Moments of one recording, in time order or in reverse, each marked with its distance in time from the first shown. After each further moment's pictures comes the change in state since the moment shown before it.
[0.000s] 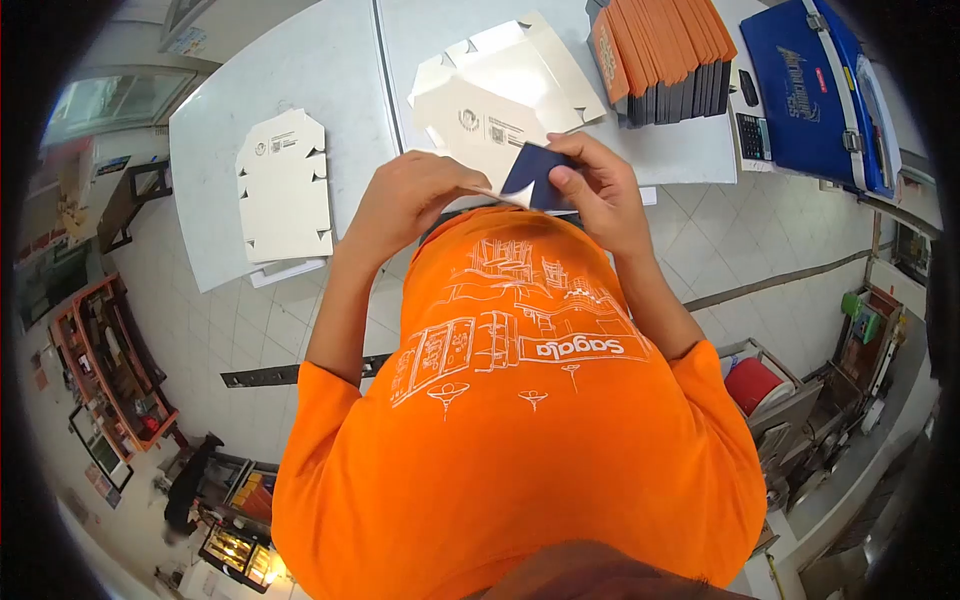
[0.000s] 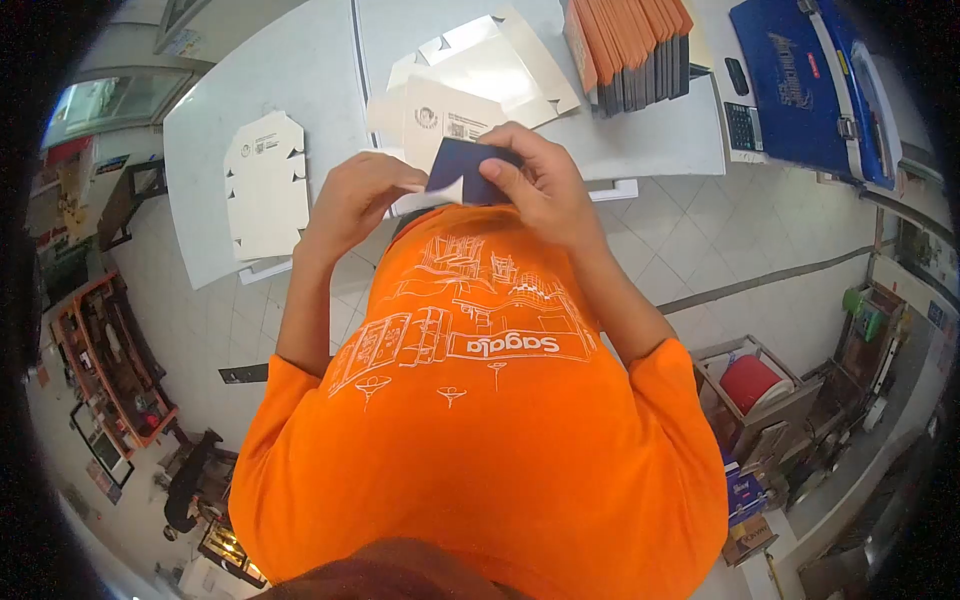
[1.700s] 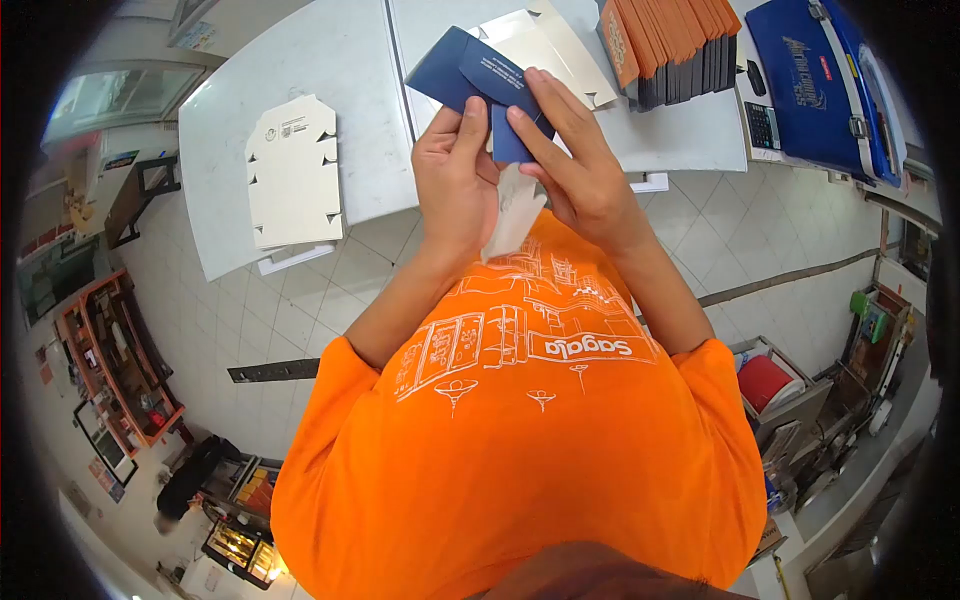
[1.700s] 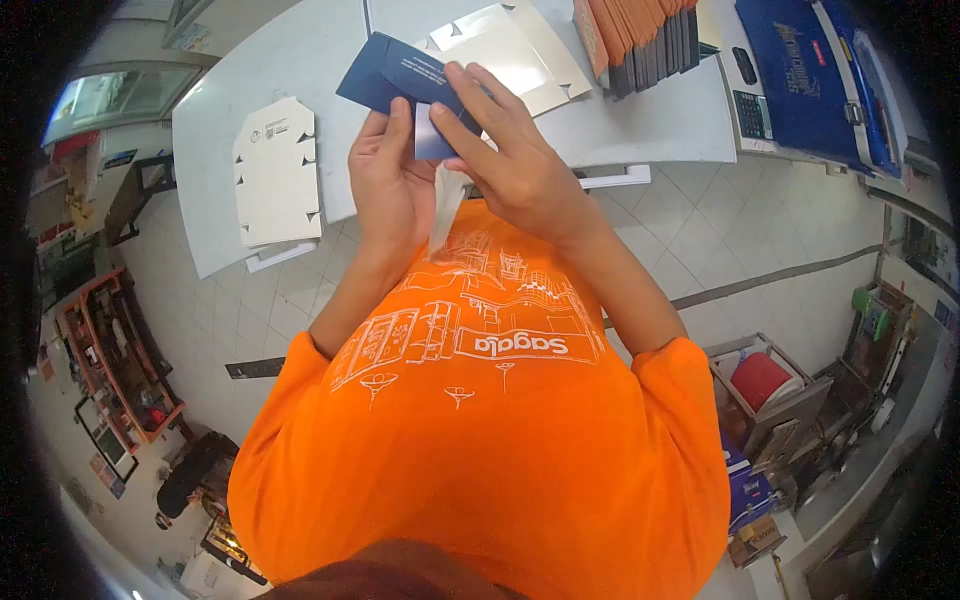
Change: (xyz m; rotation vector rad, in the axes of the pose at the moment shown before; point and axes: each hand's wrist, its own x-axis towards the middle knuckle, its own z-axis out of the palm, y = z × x) left_hand 0.025 0.072 0.054 -1.466 0.758 -0.294; right_hand 0.006 -0.011 0.039 -0.903 0.055 -0.855
